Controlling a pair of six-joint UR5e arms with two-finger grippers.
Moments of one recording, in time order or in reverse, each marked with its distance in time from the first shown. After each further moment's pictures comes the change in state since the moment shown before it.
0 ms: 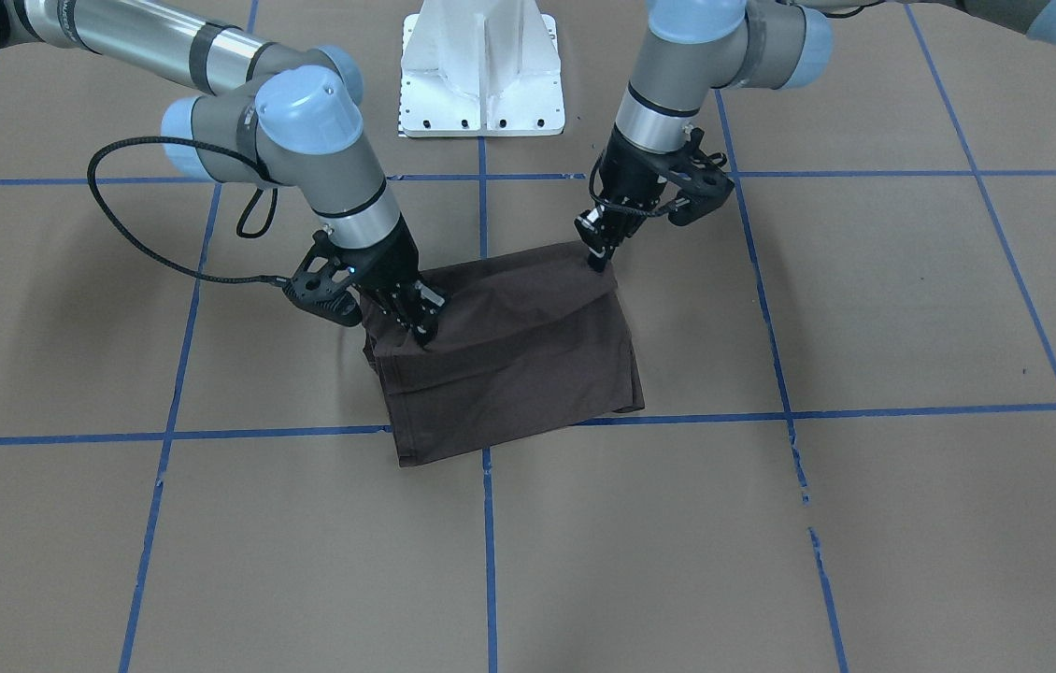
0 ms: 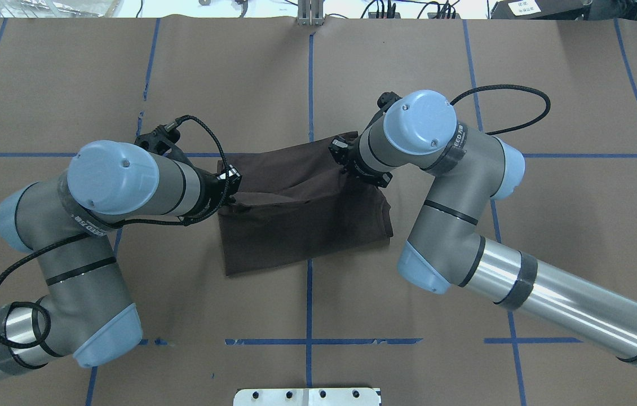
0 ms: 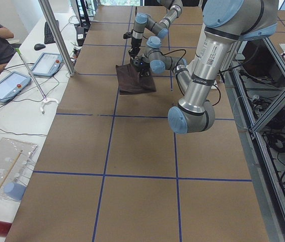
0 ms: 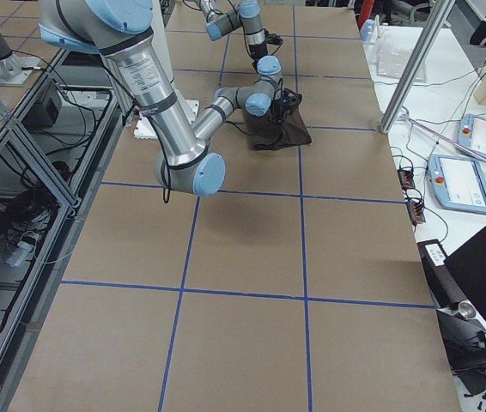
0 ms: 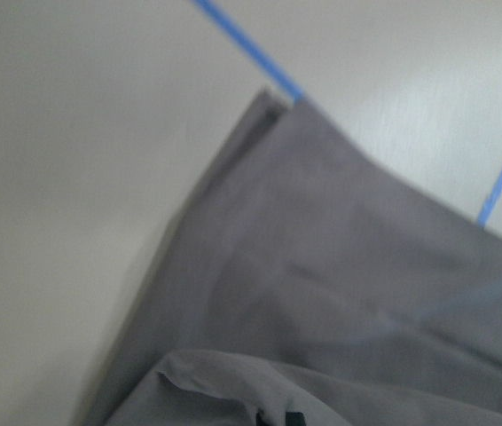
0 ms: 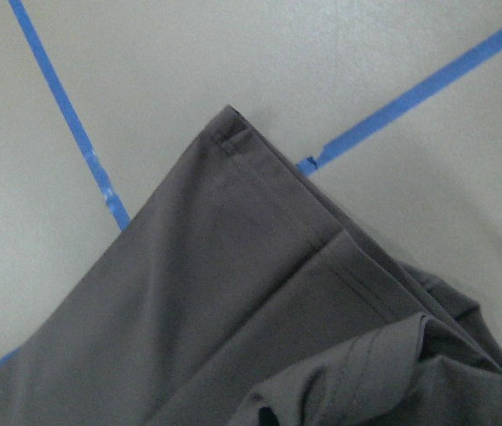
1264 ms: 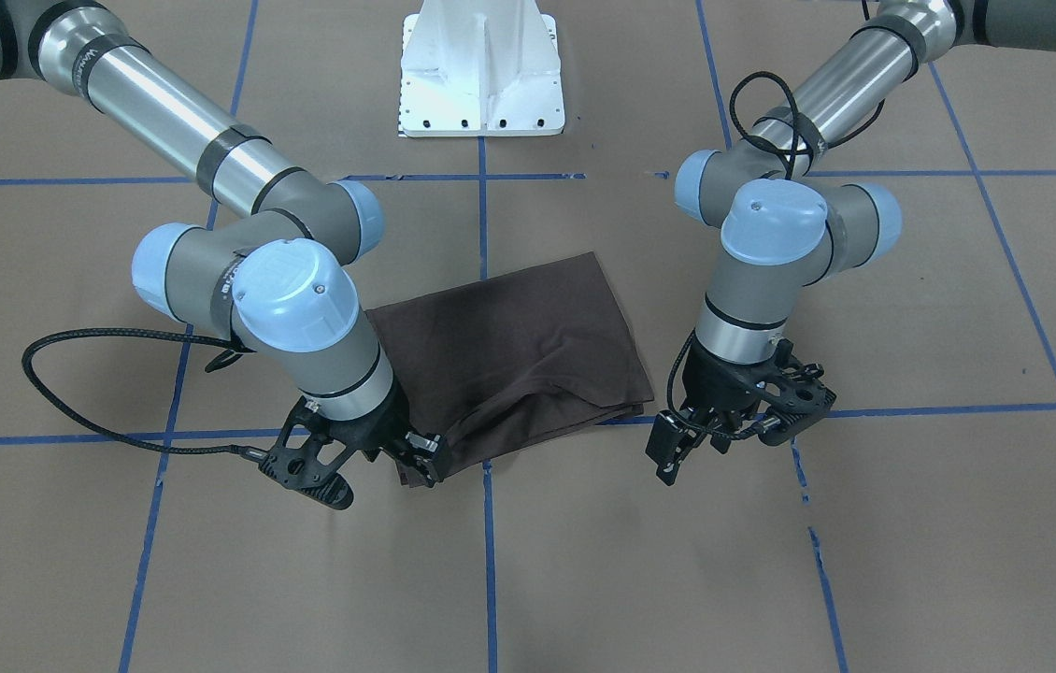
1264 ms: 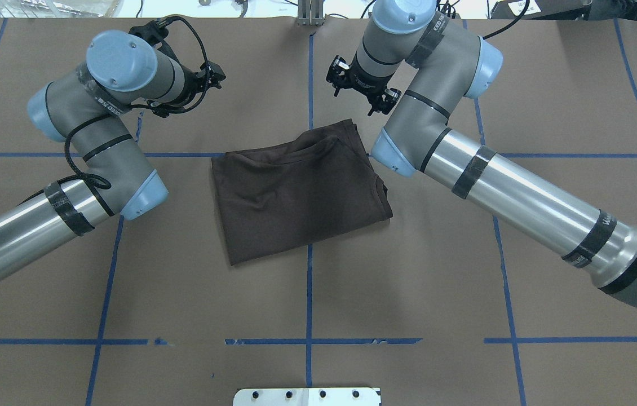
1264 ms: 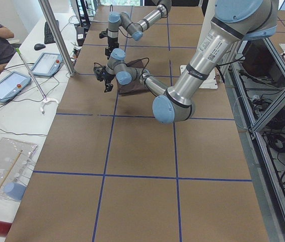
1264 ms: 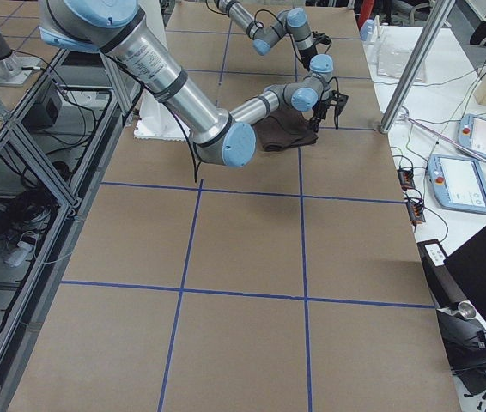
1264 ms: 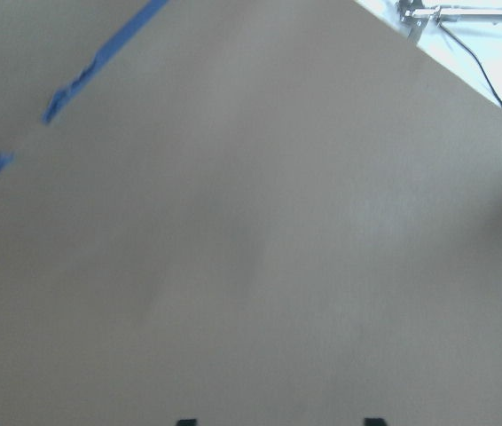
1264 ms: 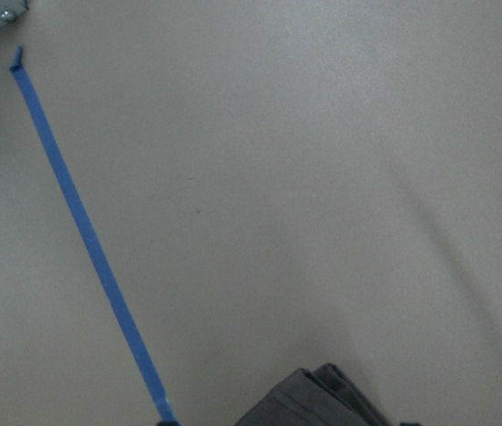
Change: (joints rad) left arm -0.258 -0.199 0.530 -0.278 -0.023 0.332; right arm 0.202 0.254 -0.430 0.021 0.193 -0.249
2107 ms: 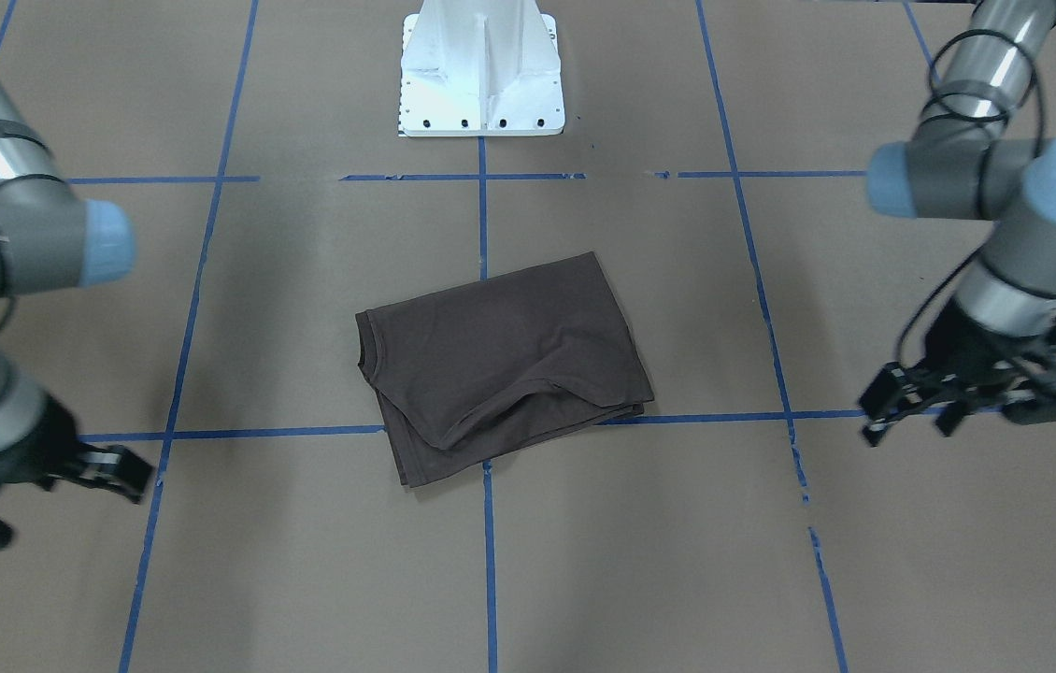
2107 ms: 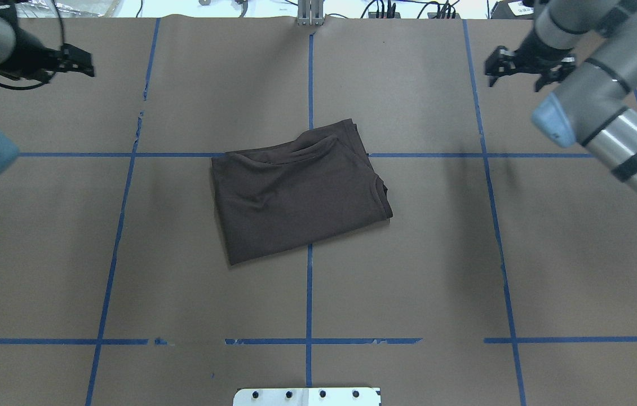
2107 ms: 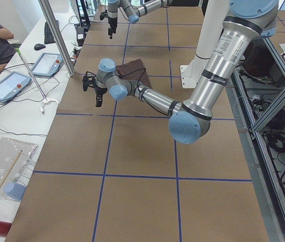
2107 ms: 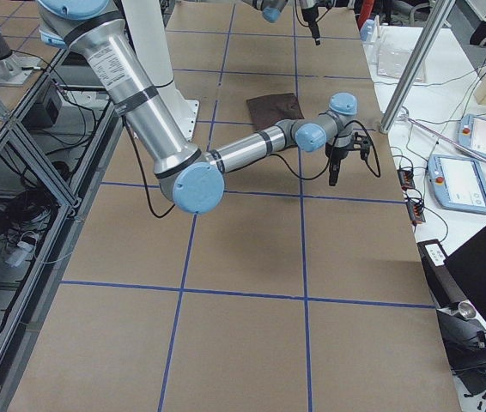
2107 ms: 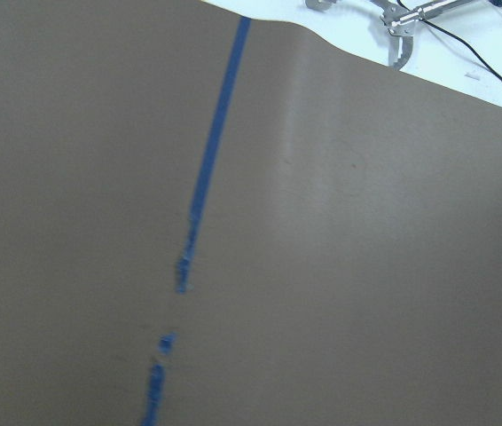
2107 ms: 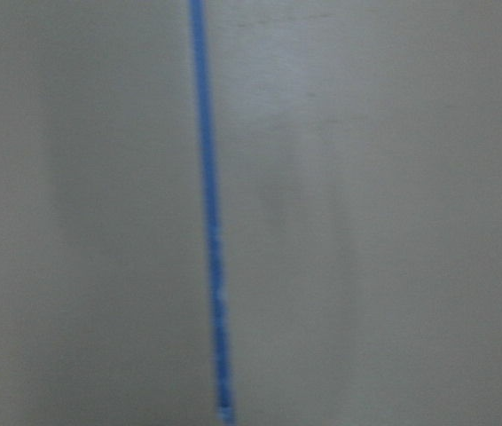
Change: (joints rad) left arm -0.333 0.334 -0.199 0.006 -0.290 0.734; right arm 0.314 -0.422 0.288 -0.234 0.115 -0.803
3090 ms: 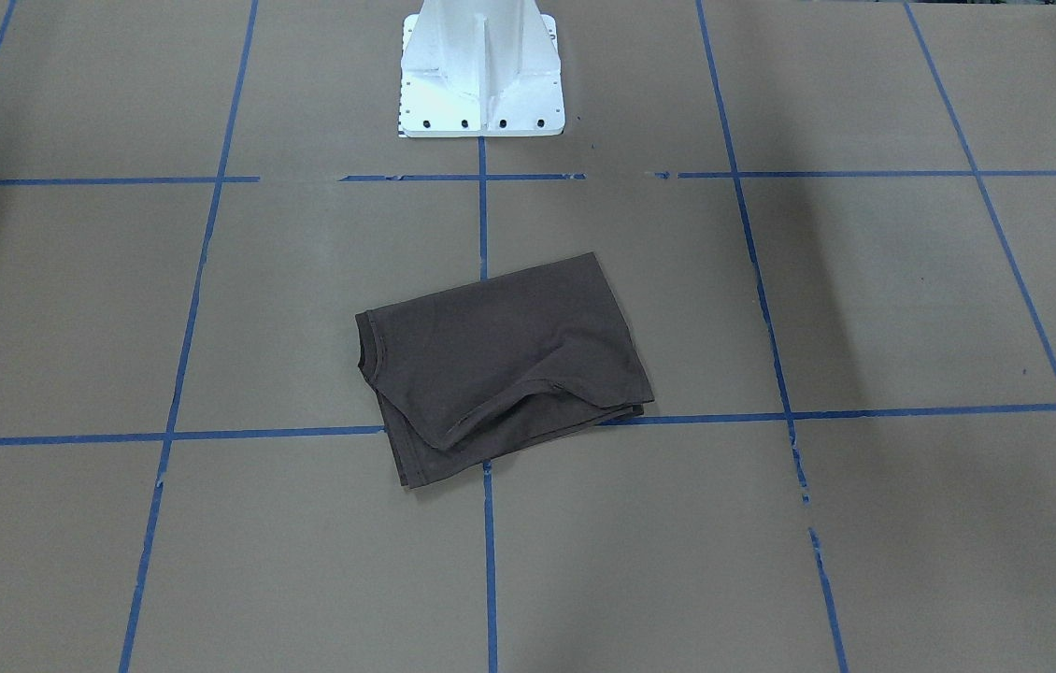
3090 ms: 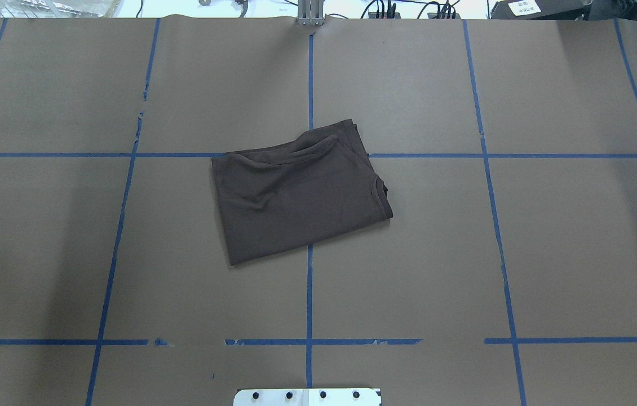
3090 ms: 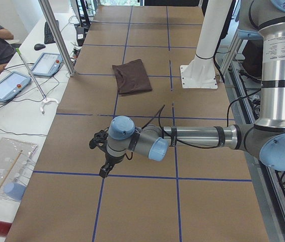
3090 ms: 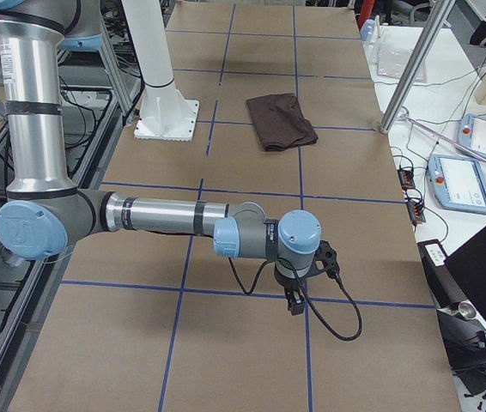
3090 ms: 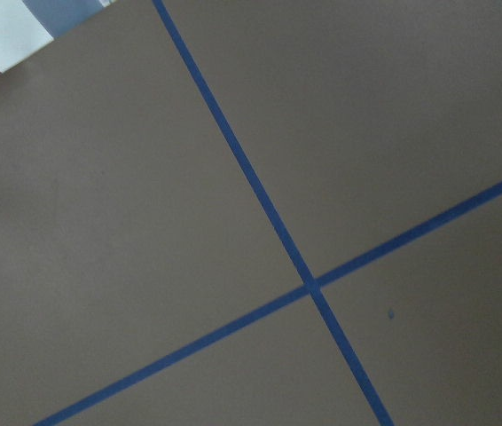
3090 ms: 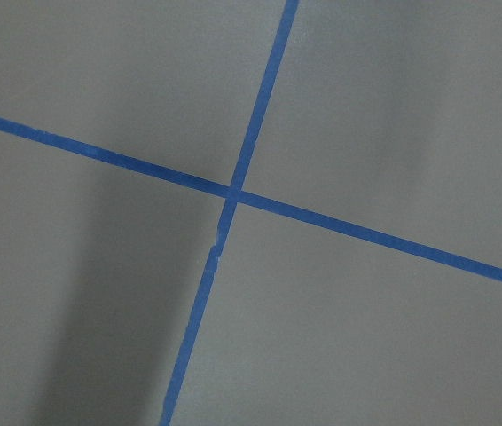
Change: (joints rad) left arm -0.424 0.399 -0.055 0.132 -0.232 1.094; right arm 0.500 -0.473 0.144 -0.112 0.186 -1.043
